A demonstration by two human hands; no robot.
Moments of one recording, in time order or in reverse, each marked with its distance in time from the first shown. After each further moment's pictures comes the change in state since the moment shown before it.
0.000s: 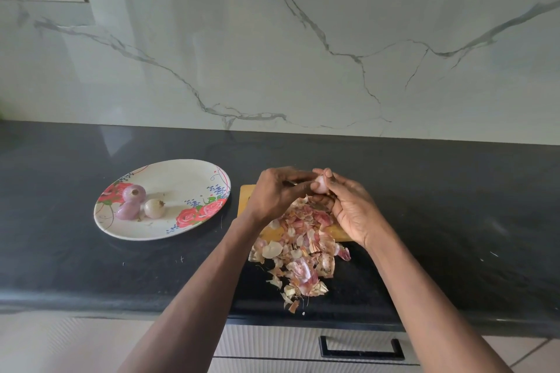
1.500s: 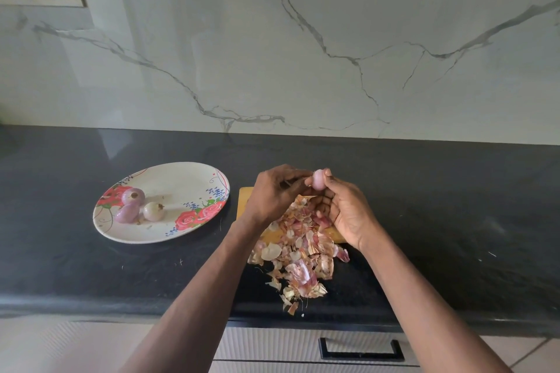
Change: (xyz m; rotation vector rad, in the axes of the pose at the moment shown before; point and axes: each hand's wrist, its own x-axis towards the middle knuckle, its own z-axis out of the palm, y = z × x) left_hand 0.000 0.000 0.000 0.088 0.068 0.037; right_hand -0.001 0.005 0.004 -0.125 0.033 -0.015
